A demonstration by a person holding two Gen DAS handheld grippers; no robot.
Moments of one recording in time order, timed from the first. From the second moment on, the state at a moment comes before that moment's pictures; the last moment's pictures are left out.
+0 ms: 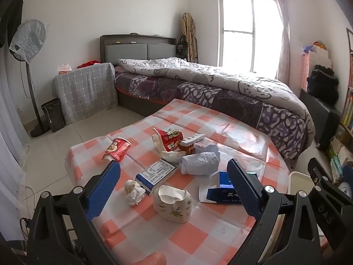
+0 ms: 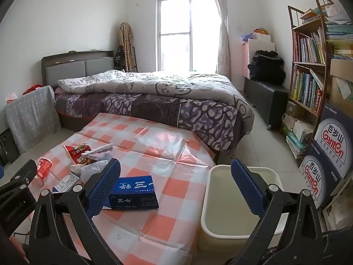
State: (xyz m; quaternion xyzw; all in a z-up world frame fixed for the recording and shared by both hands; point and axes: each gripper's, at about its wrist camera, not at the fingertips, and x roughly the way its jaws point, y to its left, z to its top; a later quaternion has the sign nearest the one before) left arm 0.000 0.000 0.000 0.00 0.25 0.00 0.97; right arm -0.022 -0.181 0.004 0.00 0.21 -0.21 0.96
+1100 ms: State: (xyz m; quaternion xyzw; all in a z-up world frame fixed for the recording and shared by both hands) left arm 0.000 0.001 -0.002 0.00 0.25 0.00 0.97; right arm -0.022 -0.179 0.001 0.00 0.21 -0.20 0.96
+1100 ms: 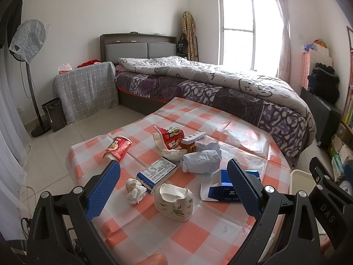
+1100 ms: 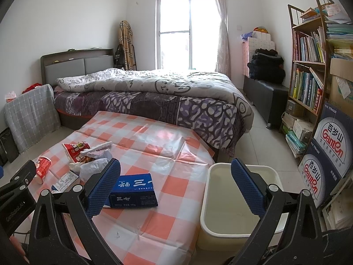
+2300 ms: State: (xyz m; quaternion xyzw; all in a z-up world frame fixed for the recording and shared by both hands) left arm 0.179 0.092 -0.022 0.03 0.47 0.01 0.88; right arm 0.091 -0.164 -0.005 0.02 0.43 -0.09 0.90
